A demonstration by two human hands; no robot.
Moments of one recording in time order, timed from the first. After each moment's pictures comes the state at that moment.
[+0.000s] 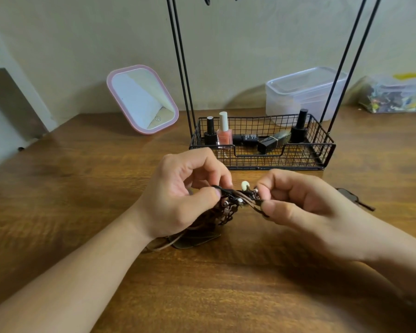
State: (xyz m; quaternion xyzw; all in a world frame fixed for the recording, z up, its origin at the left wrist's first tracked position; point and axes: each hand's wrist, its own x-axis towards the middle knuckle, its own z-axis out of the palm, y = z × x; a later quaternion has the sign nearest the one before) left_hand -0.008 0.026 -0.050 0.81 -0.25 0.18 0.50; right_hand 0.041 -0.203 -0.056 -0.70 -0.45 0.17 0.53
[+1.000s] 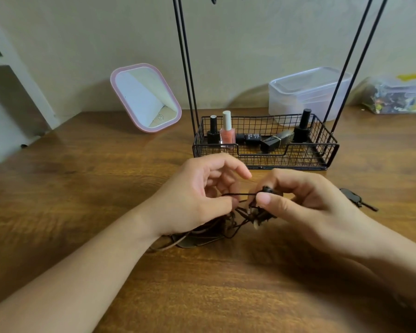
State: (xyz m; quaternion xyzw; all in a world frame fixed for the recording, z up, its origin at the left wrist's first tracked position) left_hand -0.008 0.018 -0.046 0.86 -0.15 0.05 0.50; right_hand 0.043 -0.195 -0.062 -0.73 -0.45 0.07 0.52
